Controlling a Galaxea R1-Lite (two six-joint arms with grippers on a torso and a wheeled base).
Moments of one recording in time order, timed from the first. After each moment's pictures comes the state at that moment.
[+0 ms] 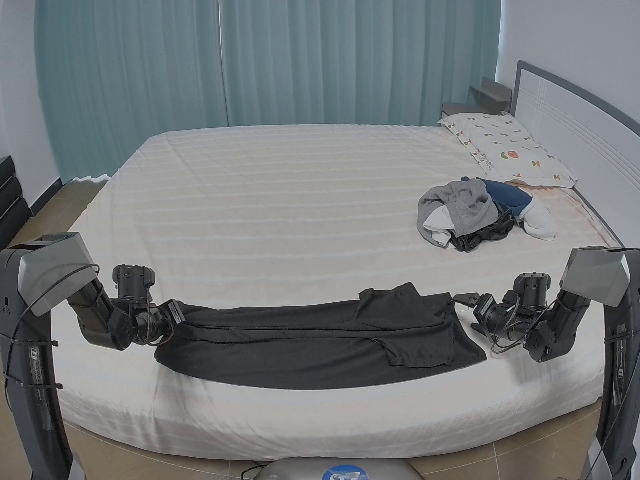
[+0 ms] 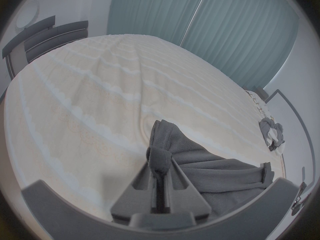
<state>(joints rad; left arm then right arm) 0.03 2.35 -0.91 -0.72 -0.01 -0.49 0.02 2.47 -0.83 -1.13 0.33 0.85</state>
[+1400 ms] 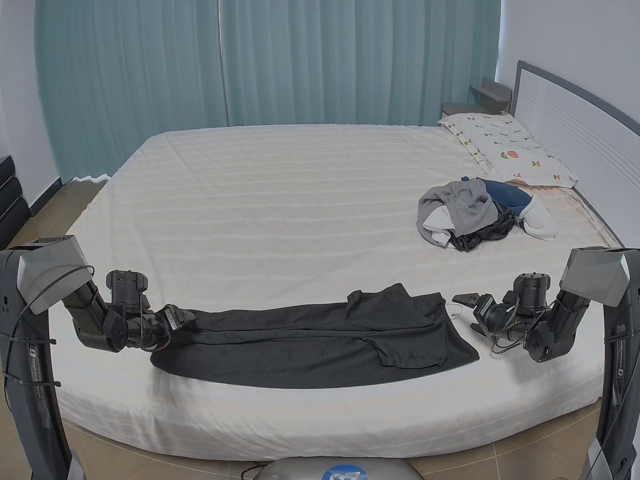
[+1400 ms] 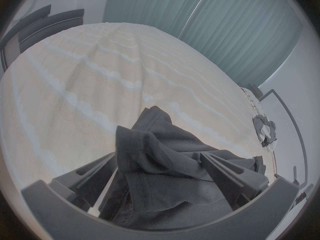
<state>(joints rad) 0.07 2.37 -0.89 -0.70 -0.15 -0.49 0.02 2.47 -0.83 -1.13 0.33 0.85</state>
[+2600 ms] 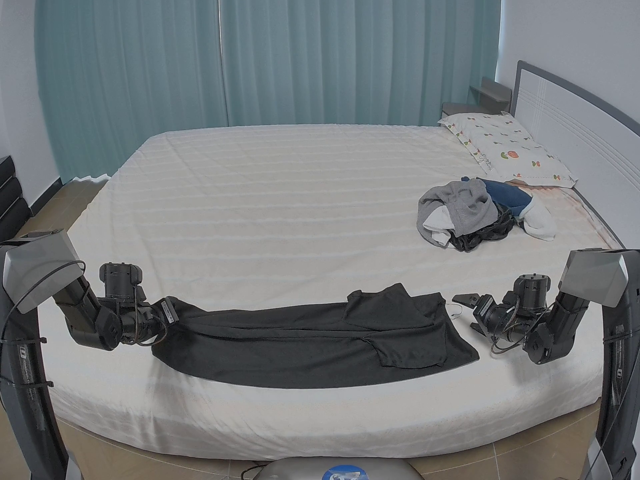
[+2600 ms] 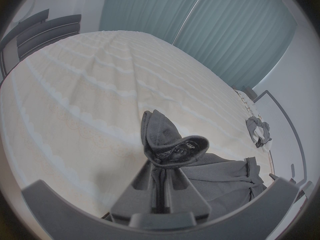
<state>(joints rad) 0.07 2.29 -0.84 -0.74 -0.15 -0.48 0.02 2.48 -0.82 -1.17 0.33 0.85</state>
